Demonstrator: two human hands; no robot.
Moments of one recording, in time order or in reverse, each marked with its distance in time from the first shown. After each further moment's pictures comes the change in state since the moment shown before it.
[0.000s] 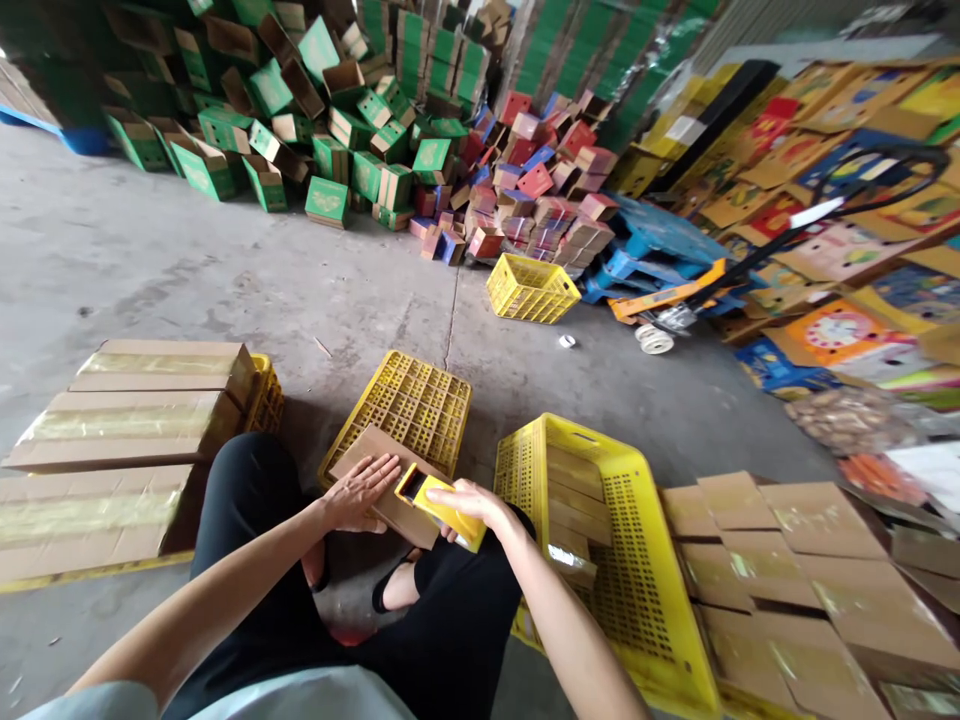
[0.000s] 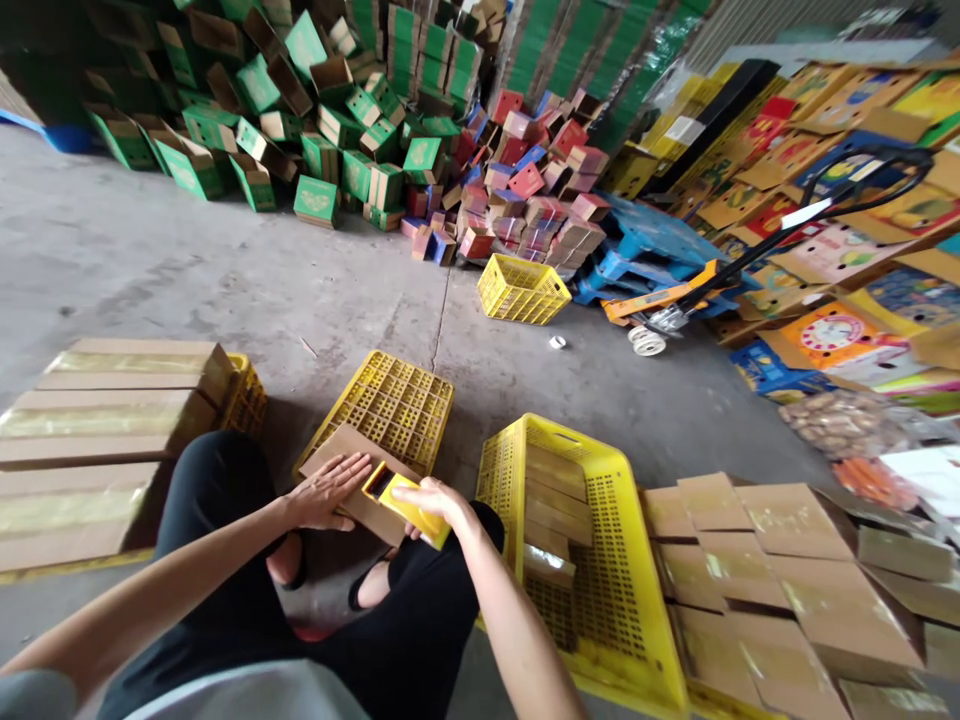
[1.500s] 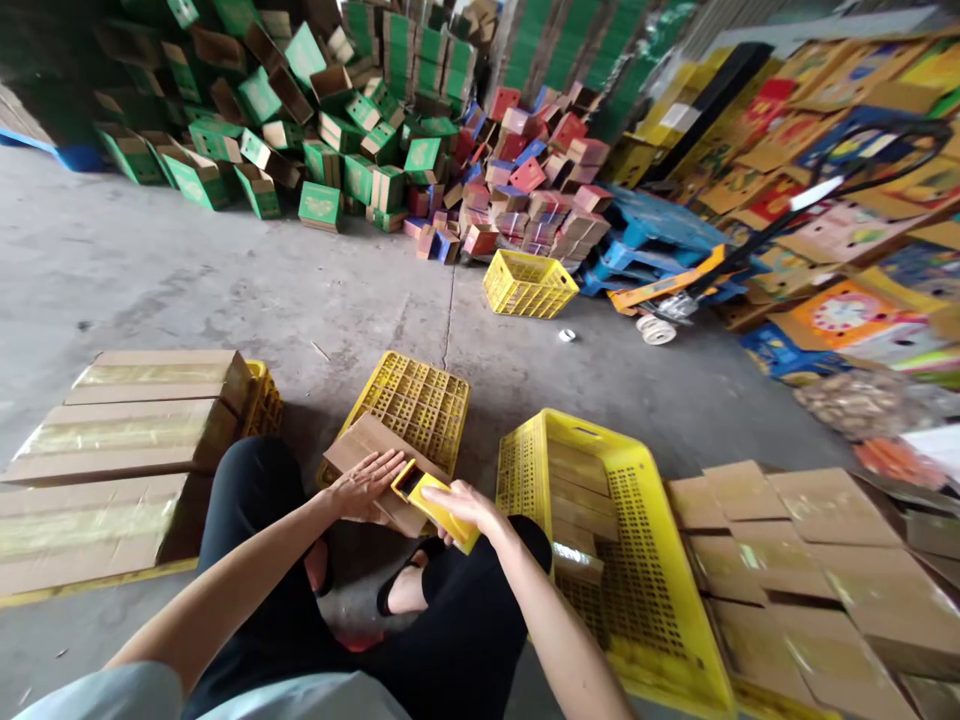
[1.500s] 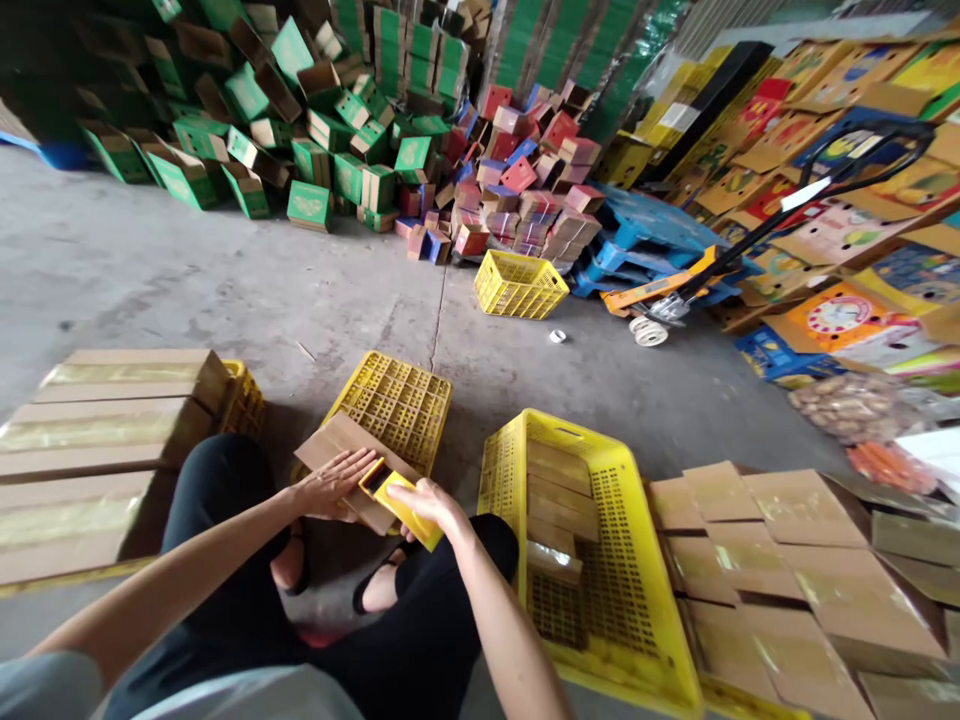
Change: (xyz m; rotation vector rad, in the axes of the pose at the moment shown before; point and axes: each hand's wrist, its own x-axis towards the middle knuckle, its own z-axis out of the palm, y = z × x) left_hand 0.025 -0.007 -0.001 0.058 -0.089 0.032; right_hand 0.012 0.017 0.008 0.029 0.076 -0.033
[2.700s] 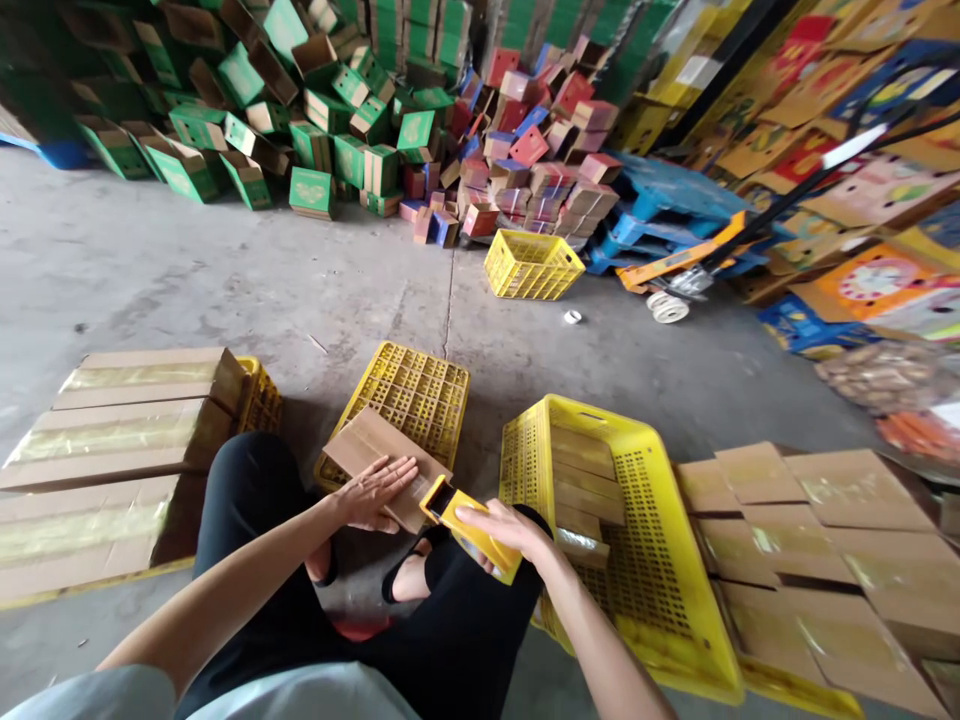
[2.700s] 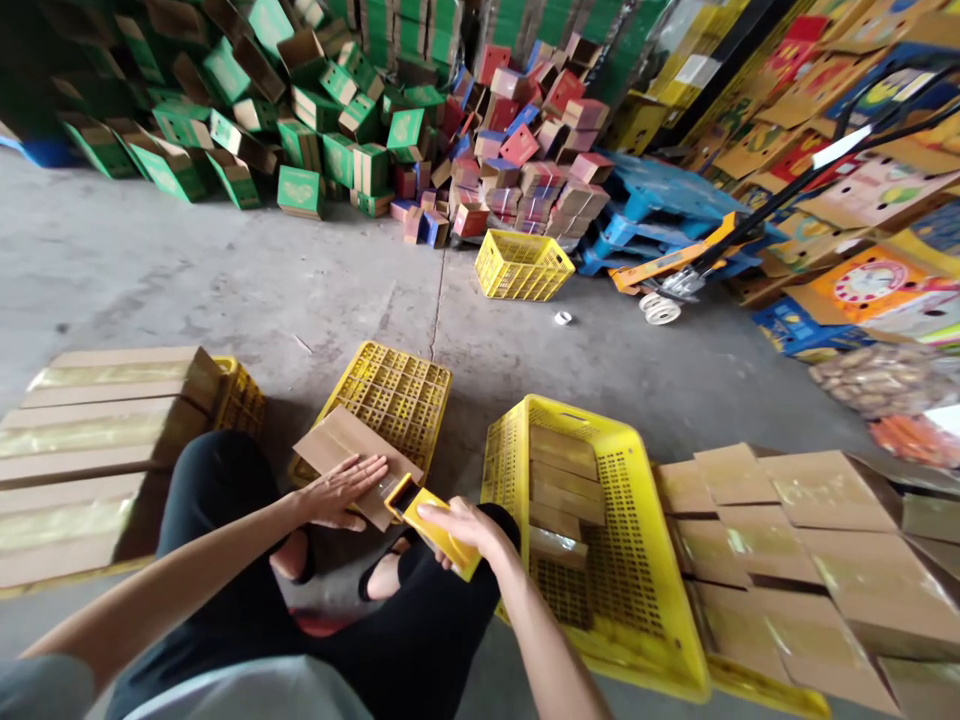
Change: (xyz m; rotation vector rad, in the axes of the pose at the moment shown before) left_hand 0.011 0.024 0.006 -0.056 -0.029 0.106; right_hand -0.046 0.057 -0.024 0.122 -0.009 0.012
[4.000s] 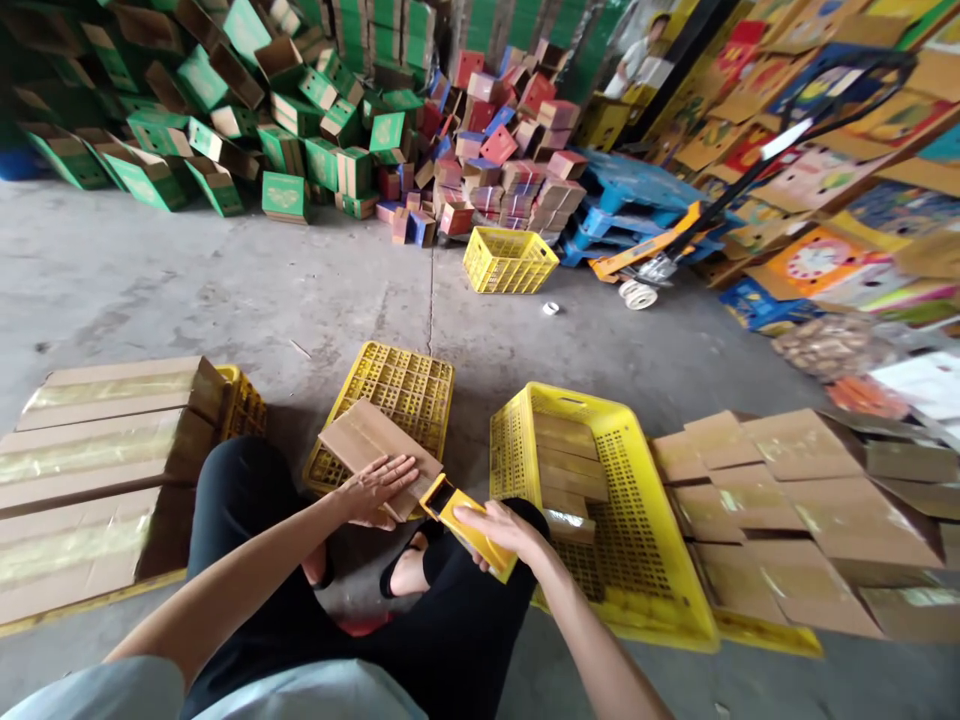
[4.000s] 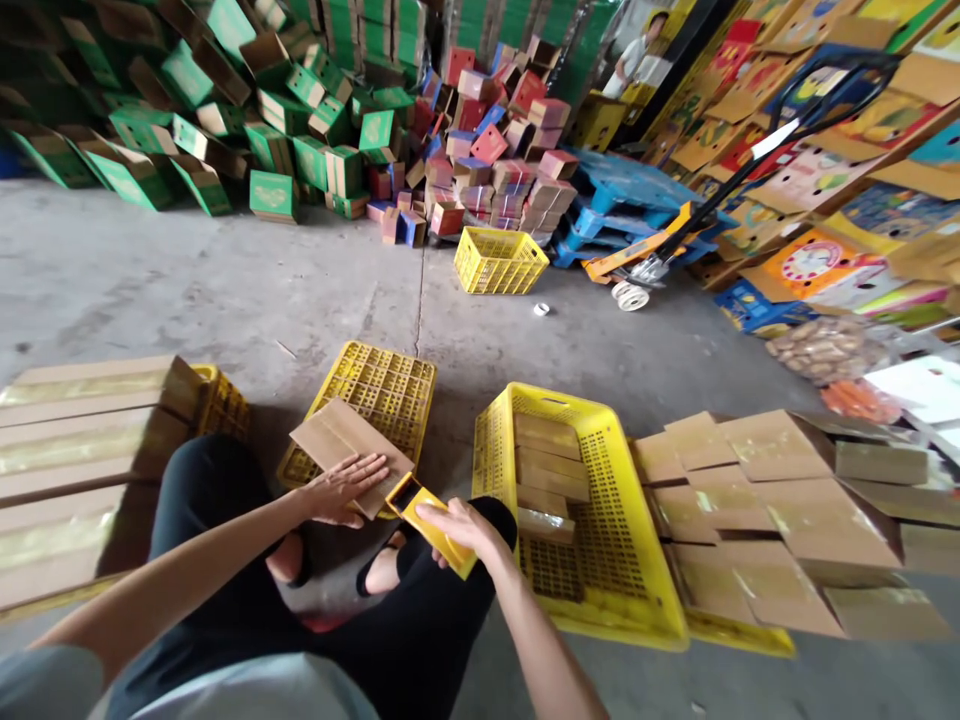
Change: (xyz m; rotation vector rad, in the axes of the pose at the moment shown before) left_hand 0.019 0.009 -0.002 0.005 -0.149 0.035; right_hand -0.016 0.030 0.011 0.023 0.074 0.030
